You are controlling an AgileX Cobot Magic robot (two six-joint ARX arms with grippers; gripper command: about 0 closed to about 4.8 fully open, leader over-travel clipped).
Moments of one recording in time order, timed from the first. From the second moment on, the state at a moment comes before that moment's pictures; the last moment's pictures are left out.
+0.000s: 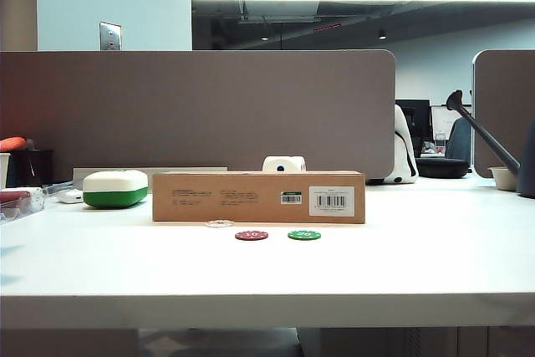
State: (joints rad) left arm -0.23 0.87 0.92 -0.46 0.02 0.01; right arm 0.66 0.04 0.38 -0.36 0.05 0.24
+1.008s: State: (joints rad) left arm 0.14 0.38 0.77 -0.45 0.07 0.10; right arm 0.66 0.04 0.38 -0.36 0.05 0.24
